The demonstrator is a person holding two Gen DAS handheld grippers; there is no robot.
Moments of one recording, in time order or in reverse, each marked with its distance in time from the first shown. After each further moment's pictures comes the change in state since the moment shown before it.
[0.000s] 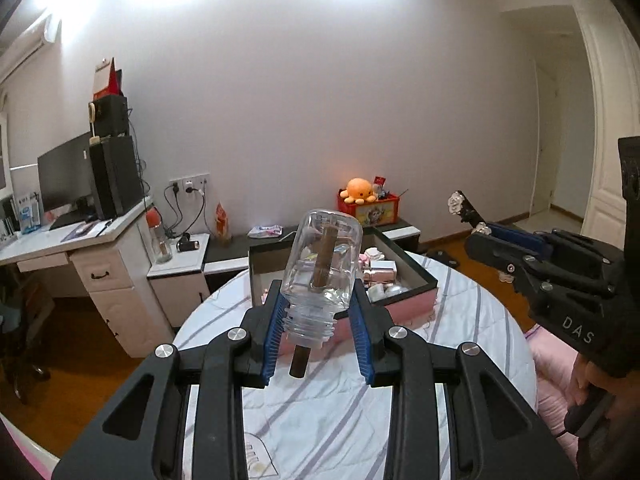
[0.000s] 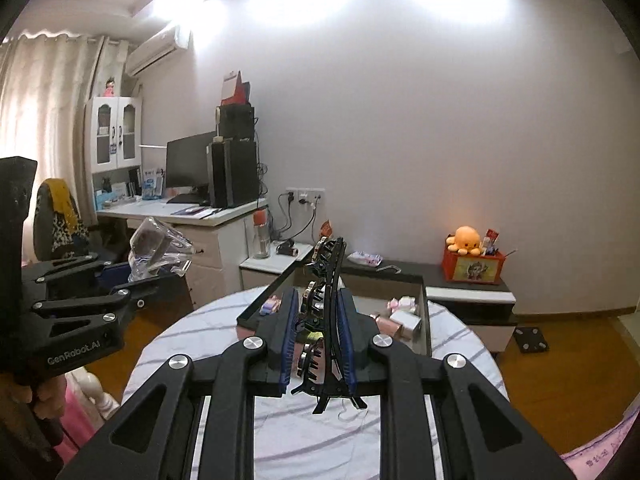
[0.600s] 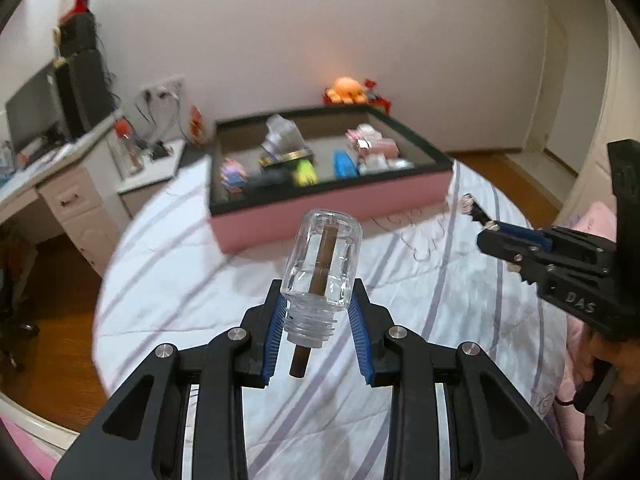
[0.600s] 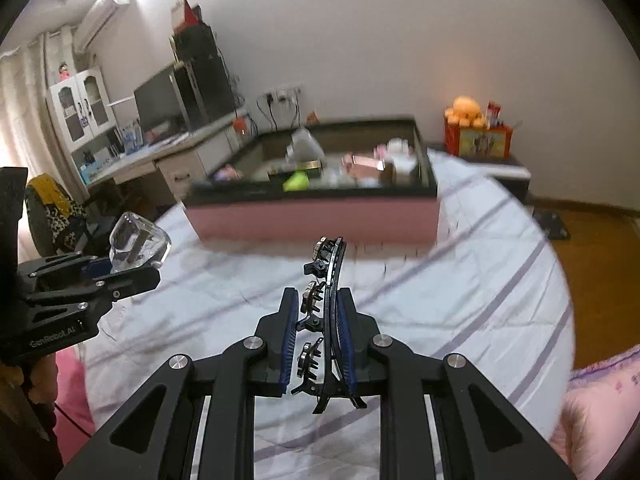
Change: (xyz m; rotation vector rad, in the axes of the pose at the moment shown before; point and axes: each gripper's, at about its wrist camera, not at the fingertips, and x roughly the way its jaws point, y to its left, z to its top) left arm 0.071 -0.010 -0.074 -0.021 0.322 -0.063; right arm 0.068 -0.056 -0.101 0.194 0.346 0.049
